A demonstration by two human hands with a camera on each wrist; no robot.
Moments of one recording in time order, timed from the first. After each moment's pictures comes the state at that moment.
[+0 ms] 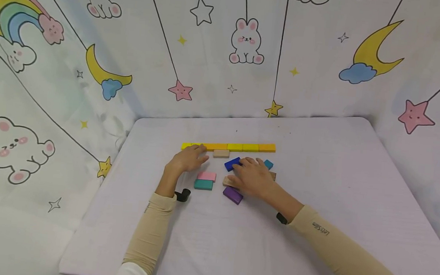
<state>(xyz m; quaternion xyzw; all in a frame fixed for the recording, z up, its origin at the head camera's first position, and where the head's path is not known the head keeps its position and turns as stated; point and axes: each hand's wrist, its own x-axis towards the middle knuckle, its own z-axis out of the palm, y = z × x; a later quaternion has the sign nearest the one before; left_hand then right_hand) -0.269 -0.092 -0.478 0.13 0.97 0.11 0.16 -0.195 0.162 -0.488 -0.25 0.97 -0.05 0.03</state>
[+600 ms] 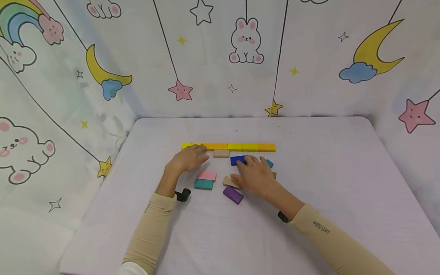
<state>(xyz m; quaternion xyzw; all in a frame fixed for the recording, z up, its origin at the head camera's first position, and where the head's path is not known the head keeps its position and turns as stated) -0.269 -0.093 -0.478 0.13 0.97 0.12 0.16 -0.200 0.168 -0.493 -0.23 0.97 -0.04 0.03</state>
